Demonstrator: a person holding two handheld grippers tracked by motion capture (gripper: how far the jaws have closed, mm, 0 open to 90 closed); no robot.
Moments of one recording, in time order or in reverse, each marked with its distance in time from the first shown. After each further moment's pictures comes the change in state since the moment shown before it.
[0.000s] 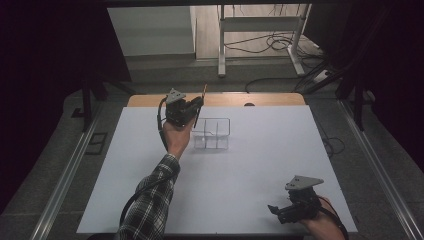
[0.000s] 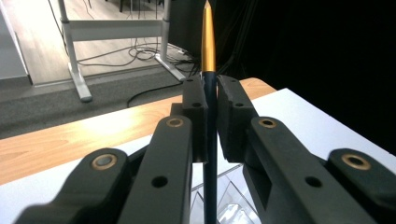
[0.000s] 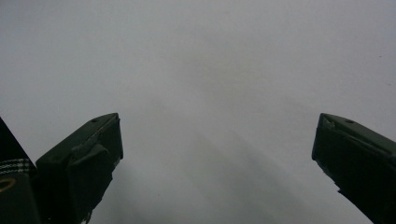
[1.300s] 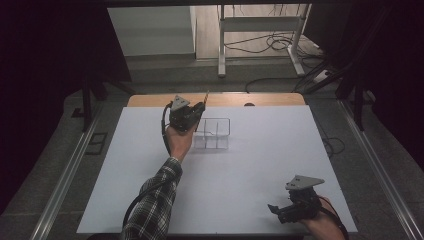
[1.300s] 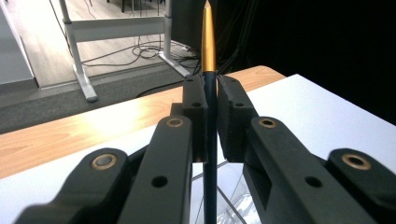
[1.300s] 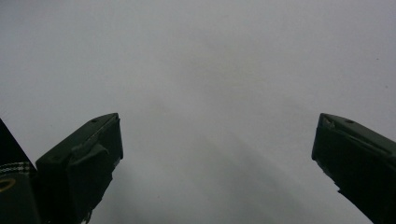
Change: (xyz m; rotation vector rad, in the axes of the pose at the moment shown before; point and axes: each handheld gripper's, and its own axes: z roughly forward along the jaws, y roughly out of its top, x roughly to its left) left arm 0.003 -0.026 0.014 0.011 0.015 0.039; right arm 0.000 0.000 -0.001 -0.009 -0.002 0.007
